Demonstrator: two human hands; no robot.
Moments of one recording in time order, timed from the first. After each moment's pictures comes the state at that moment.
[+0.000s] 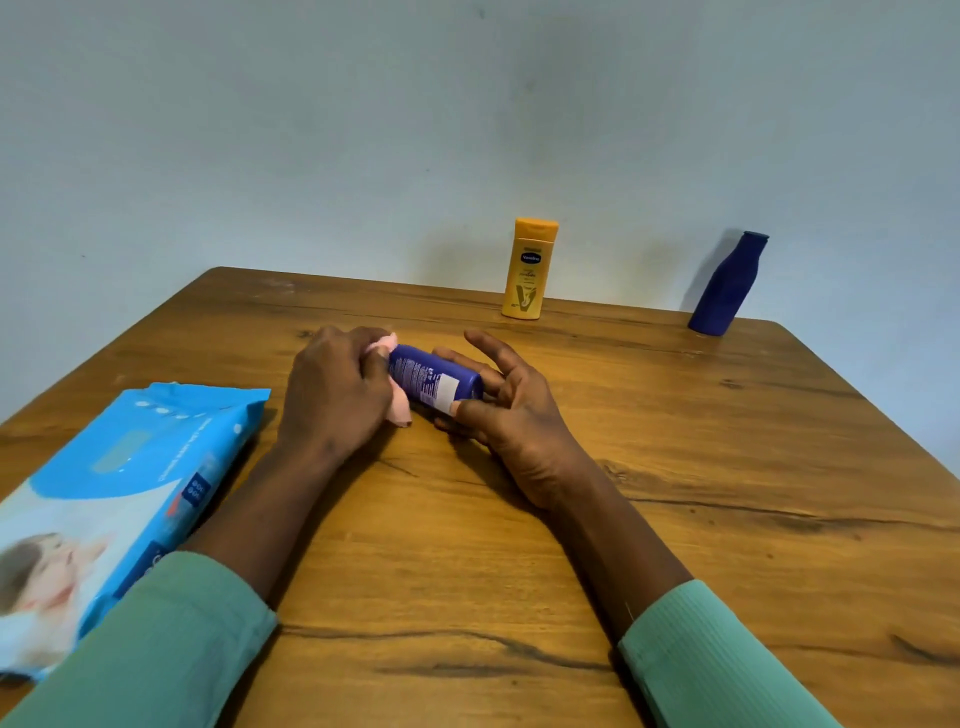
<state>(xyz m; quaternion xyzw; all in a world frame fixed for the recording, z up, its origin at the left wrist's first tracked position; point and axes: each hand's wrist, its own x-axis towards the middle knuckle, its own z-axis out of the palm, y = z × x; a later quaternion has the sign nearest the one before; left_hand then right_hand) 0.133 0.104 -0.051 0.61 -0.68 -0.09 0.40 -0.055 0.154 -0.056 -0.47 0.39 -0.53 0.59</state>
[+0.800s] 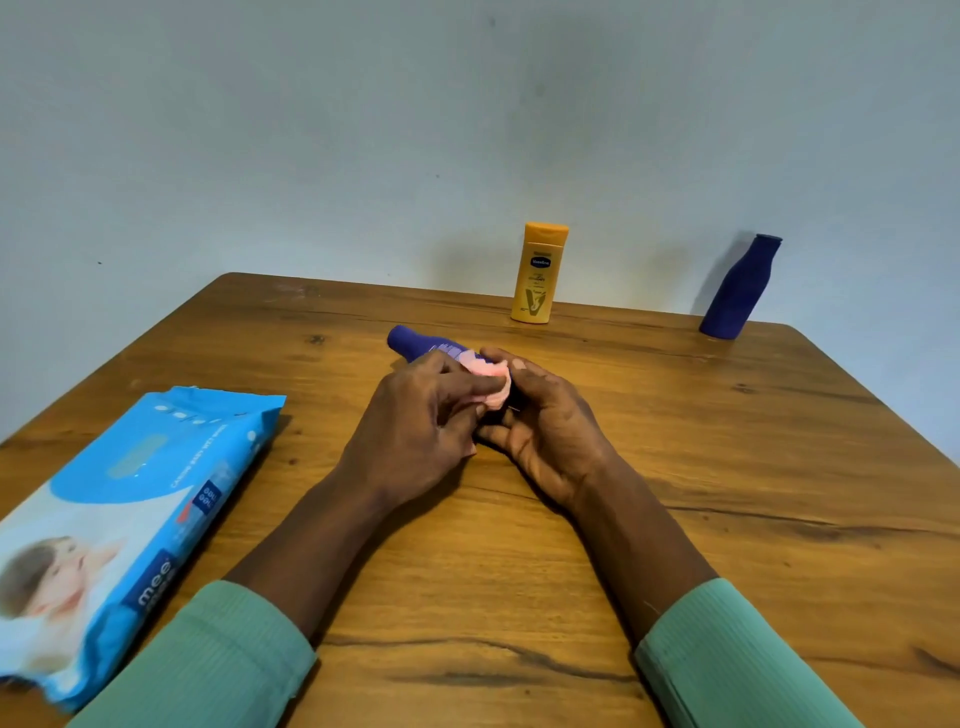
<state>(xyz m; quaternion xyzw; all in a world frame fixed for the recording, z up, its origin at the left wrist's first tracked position) 0.111 0.135 -0.057 0.41 -0.80 -0.17 0.41 -0.055 0.145 -0.053 -0.29 0.35 -0.57 0.68</state>
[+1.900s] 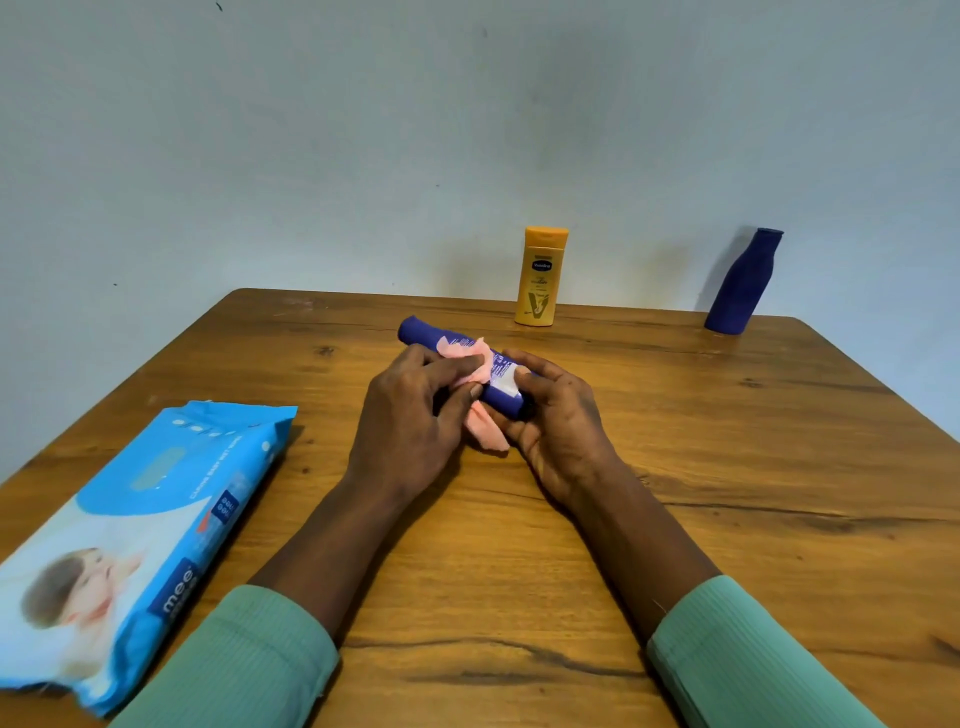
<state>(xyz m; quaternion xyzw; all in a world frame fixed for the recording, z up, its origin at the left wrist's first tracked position) 0.106 0.132 -0.060 0.48 -0.75 -0.08 0.44 -0.053 0.141 -0.055 -0.26 0.37 -0.62 0.64</state>
